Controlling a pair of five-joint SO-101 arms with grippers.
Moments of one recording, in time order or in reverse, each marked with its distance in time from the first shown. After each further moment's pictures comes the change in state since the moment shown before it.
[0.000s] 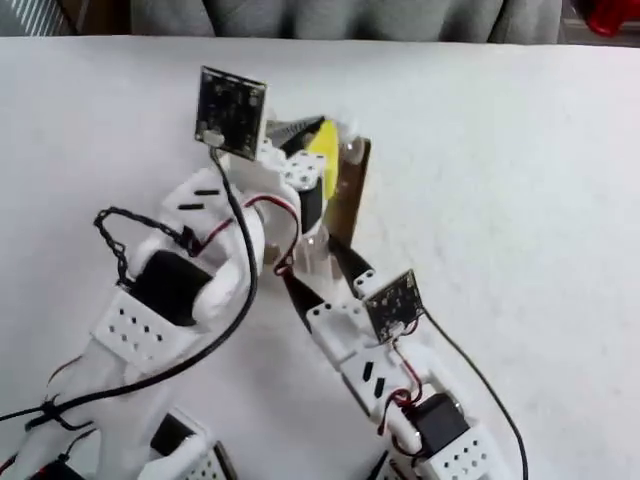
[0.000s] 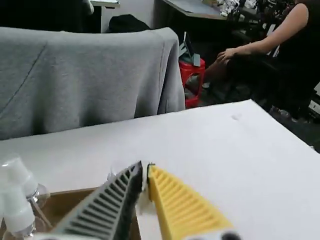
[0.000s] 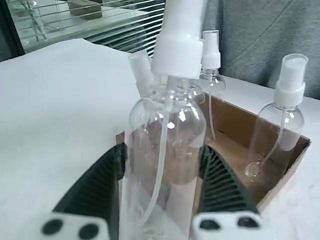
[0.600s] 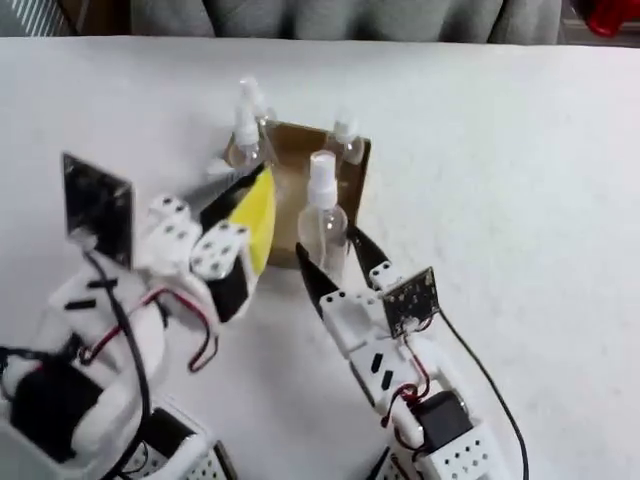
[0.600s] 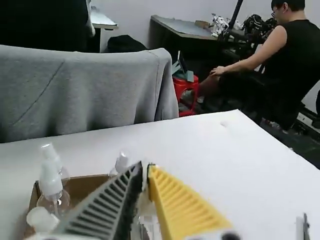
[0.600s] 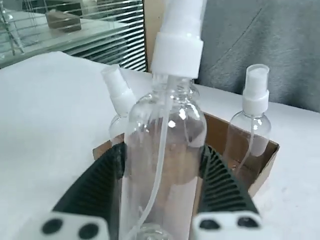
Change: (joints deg) left arm 0.0 -23.3 -0.9 21.4 0.0; right arm 5.1 0.0 0.0 -3.8 0.0
